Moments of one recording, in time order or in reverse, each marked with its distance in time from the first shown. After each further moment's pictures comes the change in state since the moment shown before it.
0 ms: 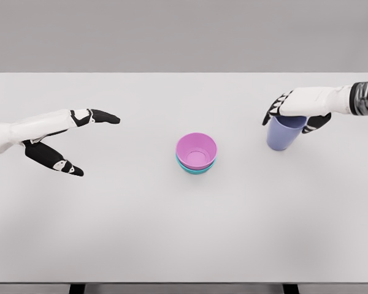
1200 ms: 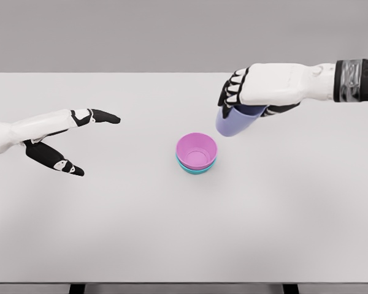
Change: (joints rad) left arm 0.000 -0.005 0.000 0.005 -0.001 0.000 0.000; right arm -0.009 0.015 -0.143 -0.369 -0.083 -0.002 0.001
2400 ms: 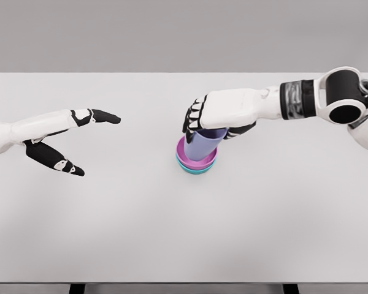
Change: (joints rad) left arm 0.000 -0.001 0.000 0.000 0.000 0.000 0.000; right arm 0.002 0.166 0.112 0.083 0.024 0.000 -0.001
